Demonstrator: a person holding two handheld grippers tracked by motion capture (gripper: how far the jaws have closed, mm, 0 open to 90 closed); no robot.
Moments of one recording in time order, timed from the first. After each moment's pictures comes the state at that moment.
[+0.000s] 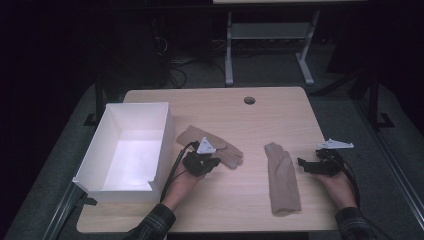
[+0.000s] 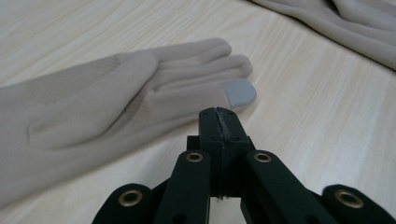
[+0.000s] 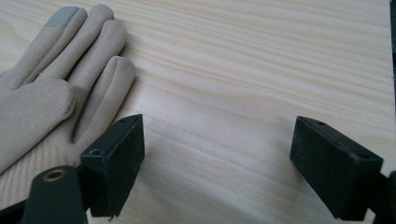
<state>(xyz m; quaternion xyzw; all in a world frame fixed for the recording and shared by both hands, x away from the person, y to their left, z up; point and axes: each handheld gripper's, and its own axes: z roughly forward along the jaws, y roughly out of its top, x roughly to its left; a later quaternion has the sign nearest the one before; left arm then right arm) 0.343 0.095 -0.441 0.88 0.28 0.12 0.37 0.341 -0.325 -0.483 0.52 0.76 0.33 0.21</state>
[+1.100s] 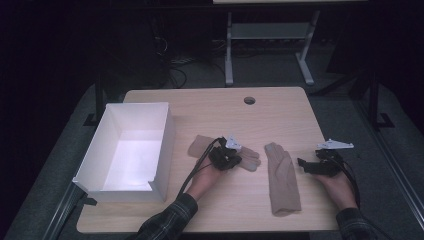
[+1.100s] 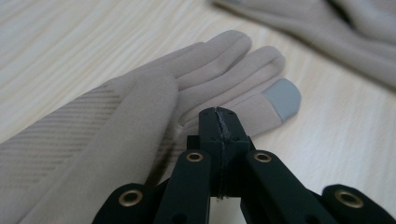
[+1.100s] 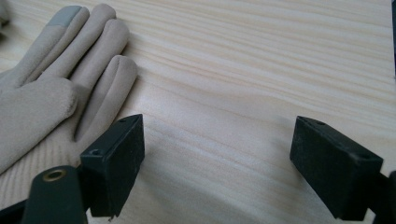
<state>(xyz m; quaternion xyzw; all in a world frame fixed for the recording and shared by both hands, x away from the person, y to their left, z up) 0.369 0.023 -0.463 0.89 0.25 0.08 0.36 0.341 -0.325 -0.483 0.52 0.76 0.33 0.21</state>
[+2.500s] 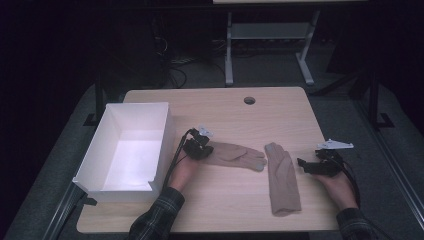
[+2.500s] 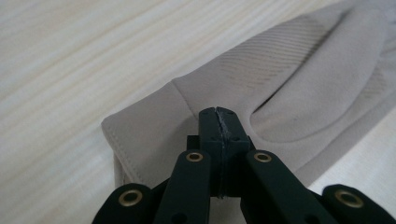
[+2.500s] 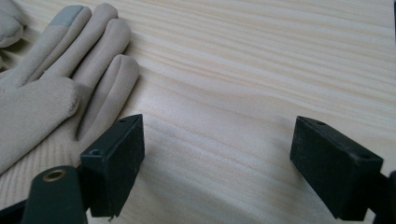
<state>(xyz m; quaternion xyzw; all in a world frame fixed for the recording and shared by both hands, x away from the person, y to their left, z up) 0.393 0.100 -0.456 0.87 0.37 0.13 0.31 0.340 -0.325 -0.483 0.52 0.76 0.34 0.21</state>
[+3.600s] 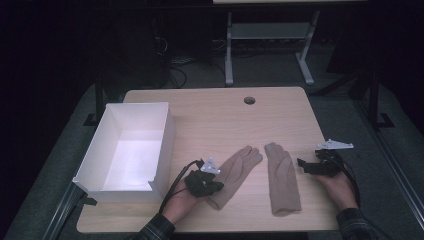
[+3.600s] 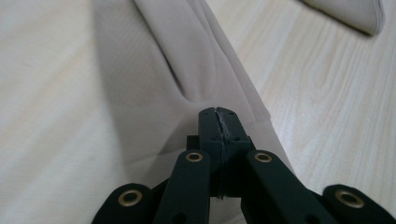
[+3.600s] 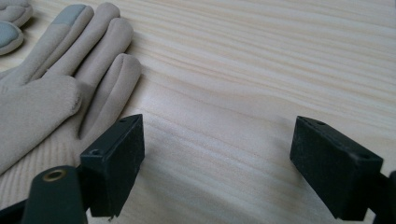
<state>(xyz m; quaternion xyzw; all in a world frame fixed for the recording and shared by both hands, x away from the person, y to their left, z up) 0.294 0.098 -0.444 0.91 0.25 0.04 0.33 0.340 -0.324 -0.483 0.51 0.76 0.34 0.21</state>
